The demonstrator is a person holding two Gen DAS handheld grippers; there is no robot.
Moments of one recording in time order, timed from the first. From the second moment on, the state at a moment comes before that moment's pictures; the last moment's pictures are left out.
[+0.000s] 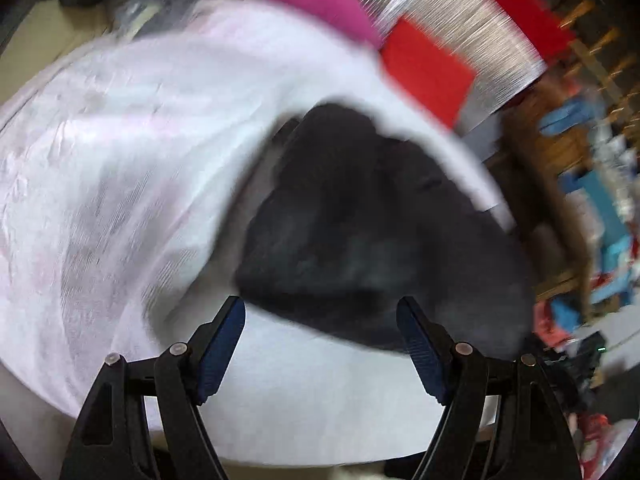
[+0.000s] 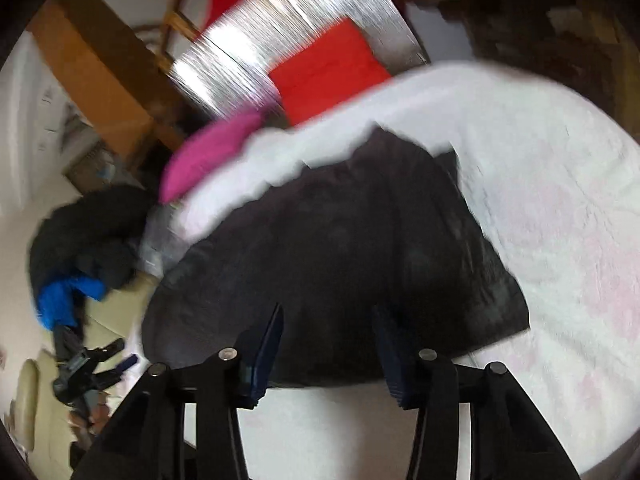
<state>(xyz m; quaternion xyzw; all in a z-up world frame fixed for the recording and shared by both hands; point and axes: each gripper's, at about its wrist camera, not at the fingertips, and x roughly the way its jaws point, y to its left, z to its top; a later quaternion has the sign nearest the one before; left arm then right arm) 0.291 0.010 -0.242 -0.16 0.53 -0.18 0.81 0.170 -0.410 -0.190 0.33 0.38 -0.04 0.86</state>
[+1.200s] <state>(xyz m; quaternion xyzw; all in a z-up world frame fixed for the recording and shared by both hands) 0.274 -0.063 -0.212 0.03 0.43 -0.15 0.89 0.202 -0.380 -0.148 0.25 0.35 -0.03 0.90</state>
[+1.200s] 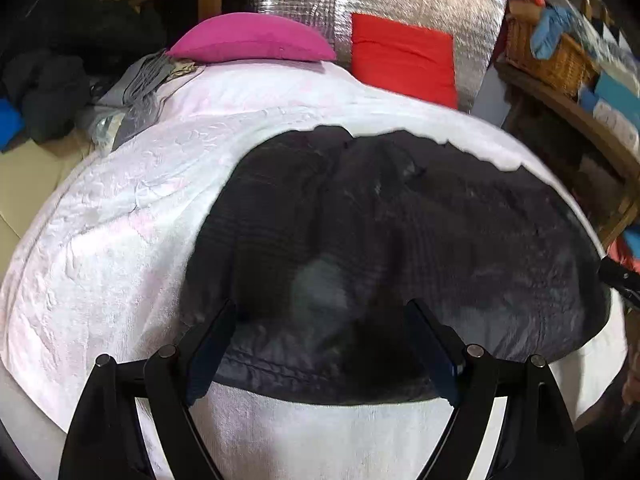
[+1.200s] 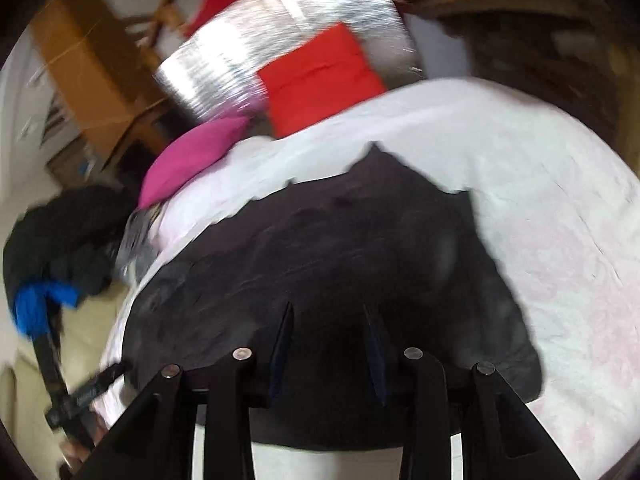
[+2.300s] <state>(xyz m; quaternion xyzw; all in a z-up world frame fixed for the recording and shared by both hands) 0.290 -0.032 -0.207 0.04 0.42 -0.01 0.90 0.170 -0.410 -0.151 0.23 0.34 -0.22 0.88</state>
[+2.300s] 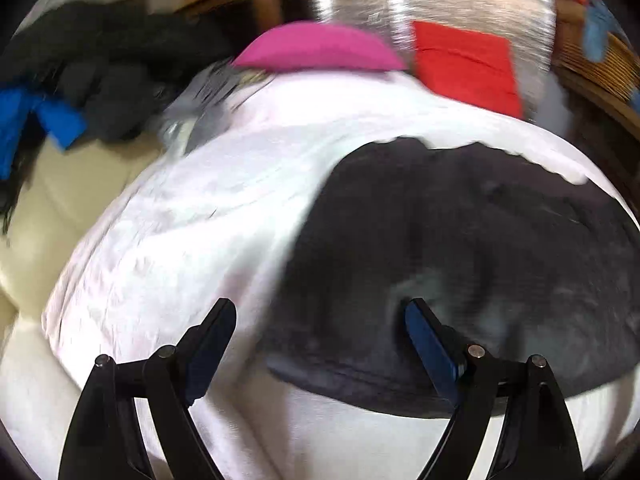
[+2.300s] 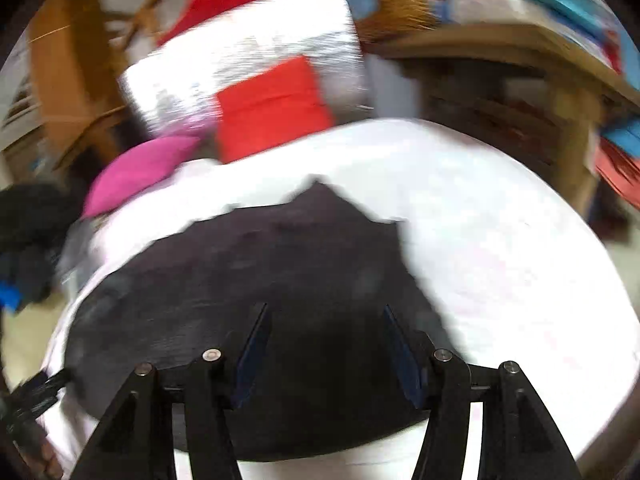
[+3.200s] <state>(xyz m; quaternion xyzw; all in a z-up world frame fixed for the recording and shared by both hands) 0.115 -0.030 -0.036 0.04 0.29 0.01 0.96 0.051 -0.258 0.004 0.12 0.25 -0.16 0.95</state>
